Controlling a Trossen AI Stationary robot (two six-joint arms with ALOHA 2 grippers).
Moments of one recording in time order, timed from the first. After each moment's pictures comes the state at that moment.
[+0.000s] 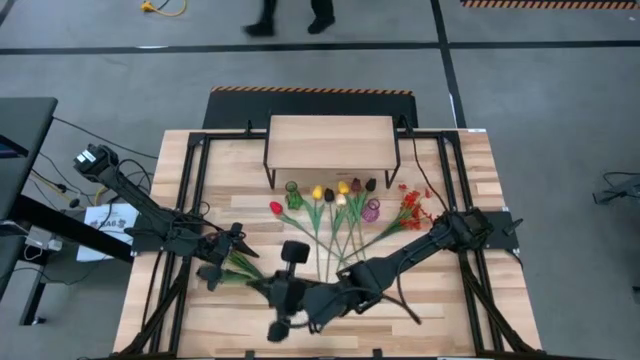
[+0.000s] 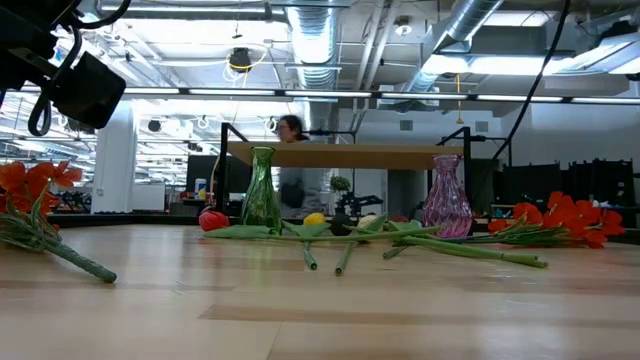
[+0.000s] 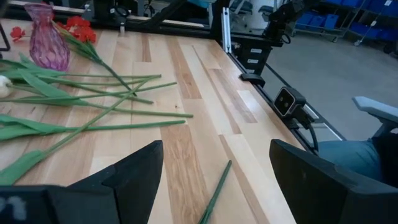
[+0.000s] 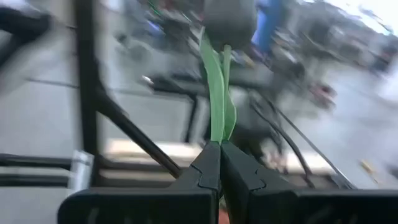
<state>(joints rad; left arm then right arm) -0.67 0.77 0.14 0.38 -0.34 -0.30 0.53 2.26 2.30 -0.18 0.63 -0.15</state>
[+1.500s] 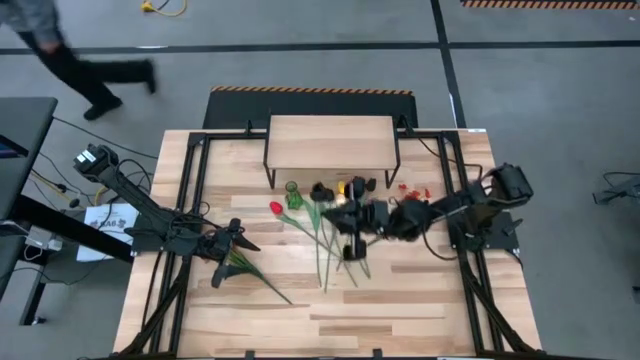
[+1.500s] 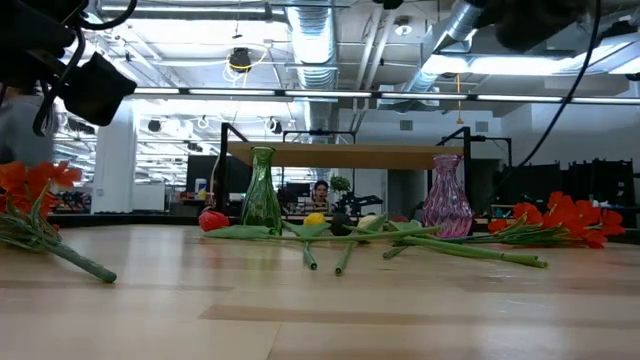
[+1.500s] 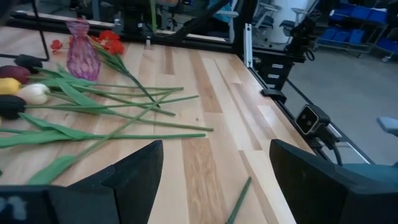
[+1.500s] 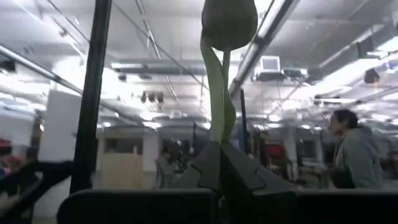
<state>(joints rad) -0.67 0.77 0.14 0.41 -0.45 -0.31 0.20 1.68 0.84 1.43 0.12 -0.15</state>
